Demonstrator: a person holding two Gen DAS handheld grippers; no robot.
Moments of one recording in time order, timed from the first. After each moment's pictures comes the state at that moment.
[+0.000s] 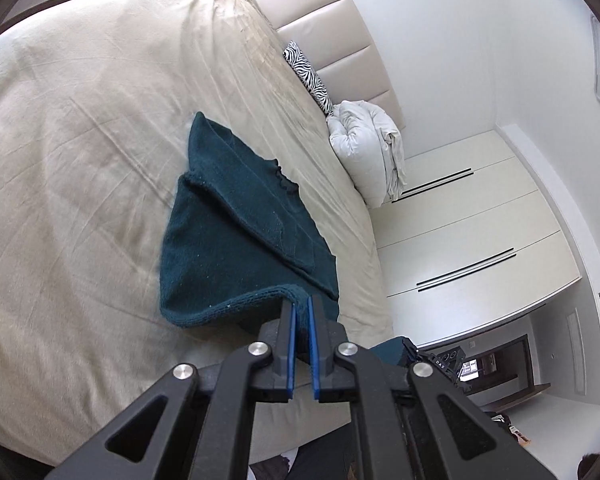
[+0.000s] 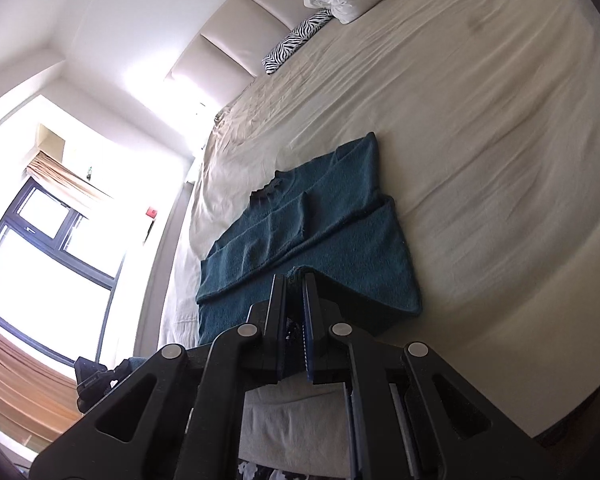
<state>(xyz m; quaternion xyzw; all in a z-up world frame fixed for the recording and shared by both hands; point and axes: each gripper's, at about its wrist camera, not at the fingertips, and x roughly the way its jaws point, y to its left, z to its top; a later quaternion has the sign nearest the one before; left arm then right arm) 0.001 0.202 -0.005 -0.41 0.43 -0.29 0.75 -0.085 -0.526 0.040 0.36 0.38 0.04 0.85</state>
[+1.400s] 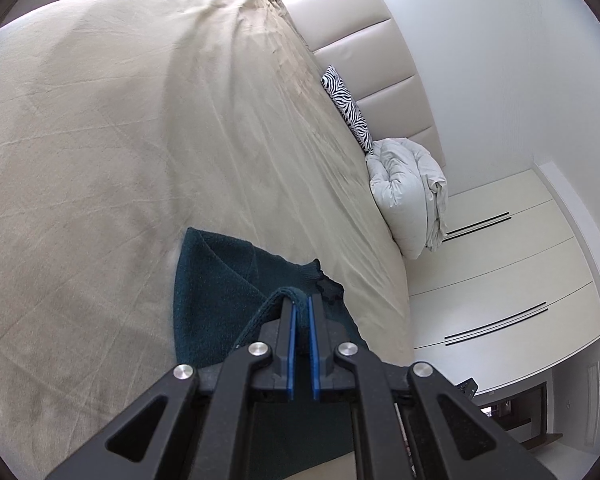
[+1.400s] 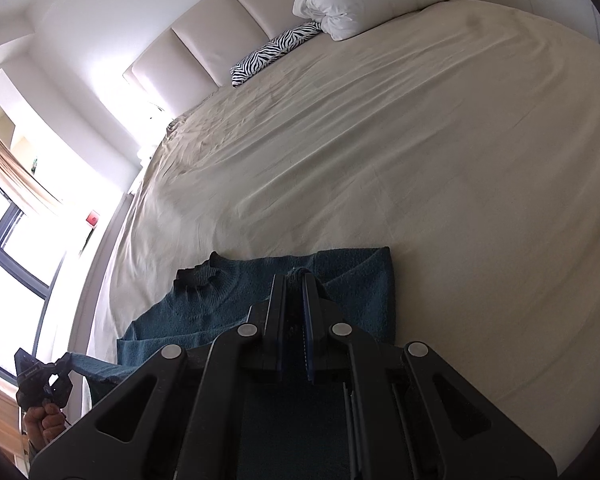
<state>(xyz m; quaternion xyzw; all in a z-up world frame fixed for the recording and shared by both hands) 0.228 0.177 -0.050 -0.42 0.43 -0.22 0.77 0.175 -0.545 -0.032 0.29 0.38 -0.04 0.87</state>
